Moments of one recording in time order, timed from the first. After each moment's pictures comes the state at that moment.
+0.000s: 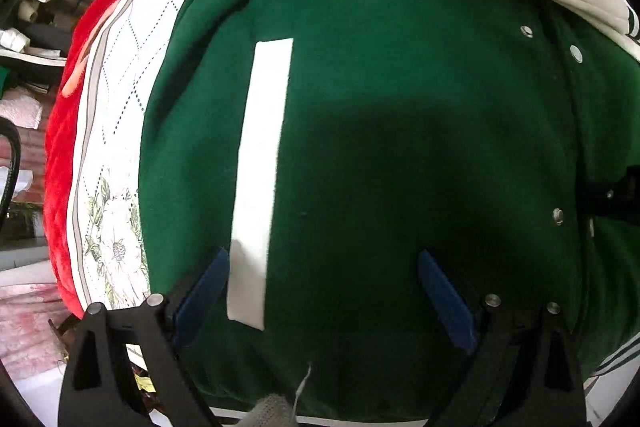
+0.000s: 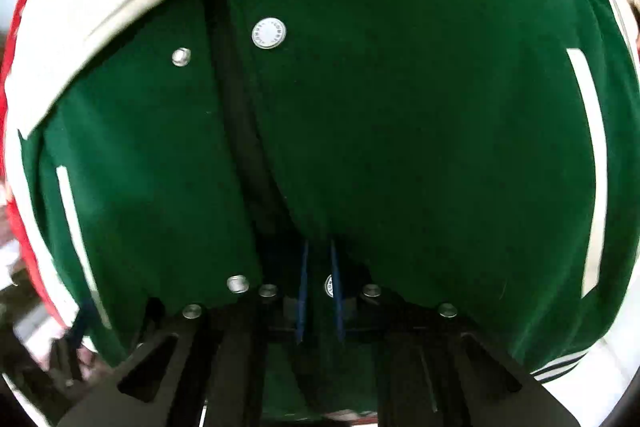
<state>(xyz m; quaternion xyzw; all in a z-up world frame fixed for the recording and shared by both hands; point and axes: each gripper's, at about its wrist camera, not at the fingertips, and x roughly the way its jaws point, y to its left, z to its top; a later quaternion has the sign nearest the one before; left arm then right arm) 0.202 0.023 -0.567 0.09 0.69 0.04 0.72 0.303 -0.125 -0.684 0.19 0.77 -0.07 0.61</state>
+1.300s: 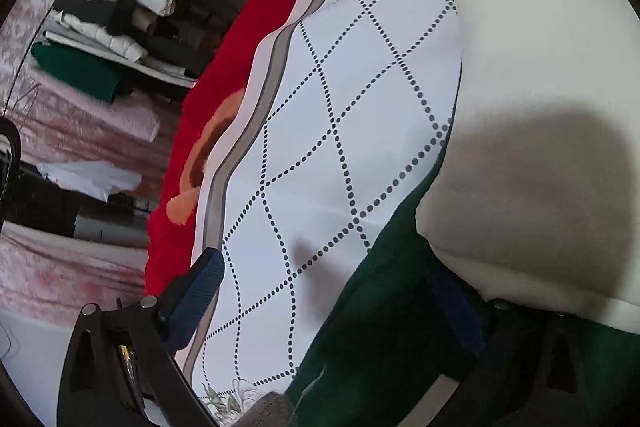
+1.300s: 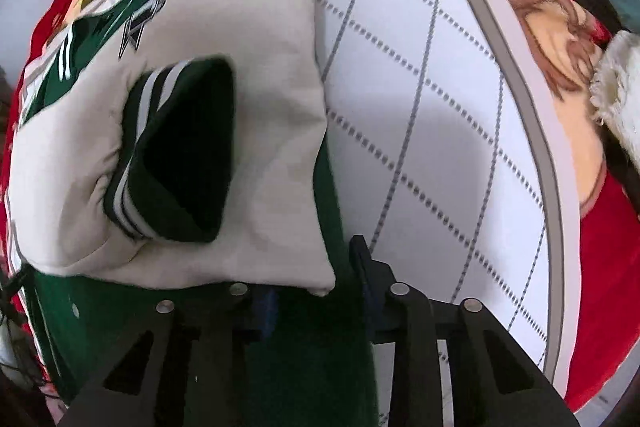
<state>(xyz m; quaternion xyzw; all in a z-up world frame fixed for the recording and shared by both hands) 0.382 0.110 -0.565 0.17 0.59 0.29 0.74 0.390 -0.309 -0.660 0.17 0.64 -0.11 0.74</state>
